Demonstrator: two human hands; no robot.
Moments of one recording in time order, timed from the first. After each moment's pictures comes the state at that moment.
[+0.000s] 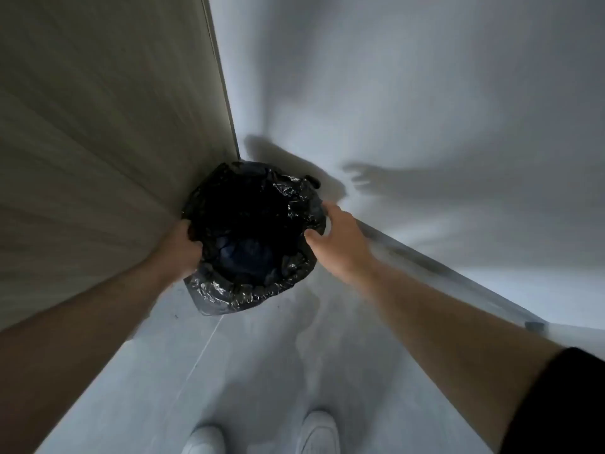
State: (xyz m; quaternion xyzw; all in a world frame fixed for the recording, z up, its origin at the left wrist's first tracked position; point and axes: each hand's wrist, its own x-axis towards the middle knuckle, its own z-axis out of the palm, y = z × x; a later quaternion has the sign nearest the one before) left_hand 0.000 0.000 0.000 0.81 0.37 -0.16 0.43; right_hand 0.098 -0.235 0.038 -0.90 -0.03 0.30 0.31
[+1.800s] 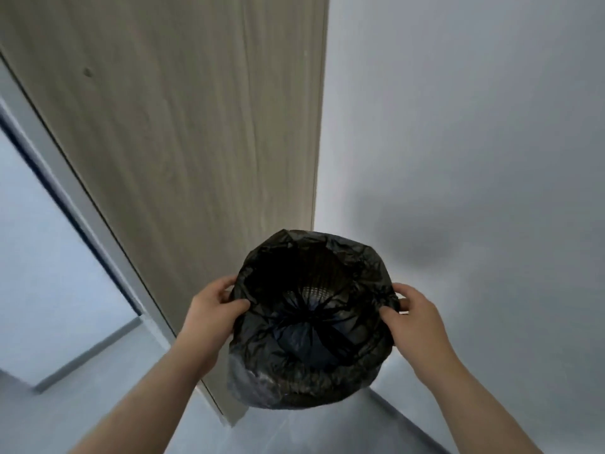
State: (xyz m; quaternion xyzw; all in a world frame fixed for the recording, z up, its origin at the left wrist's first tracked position) left_hand -0.231 -0.097 0.763 0.64 0.36 0.18 0.66; right_hand -0.081 -0.328 0.760 -0.83 -0.10 0.13 0.53
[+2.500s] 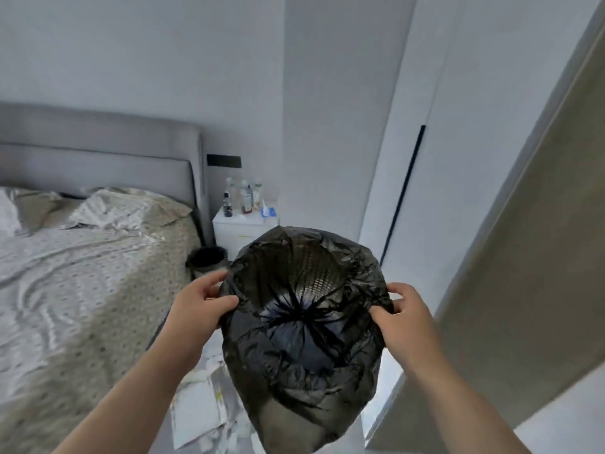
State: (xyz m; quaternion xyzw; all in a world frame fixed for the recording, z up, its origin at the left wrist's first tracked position) left_hand -0.716 -0.092 0.827 0.44 0.56 0.49 0.50; right_hand -0.438 -0.118 0.832 -0.68 -0.48 0.34 0.44
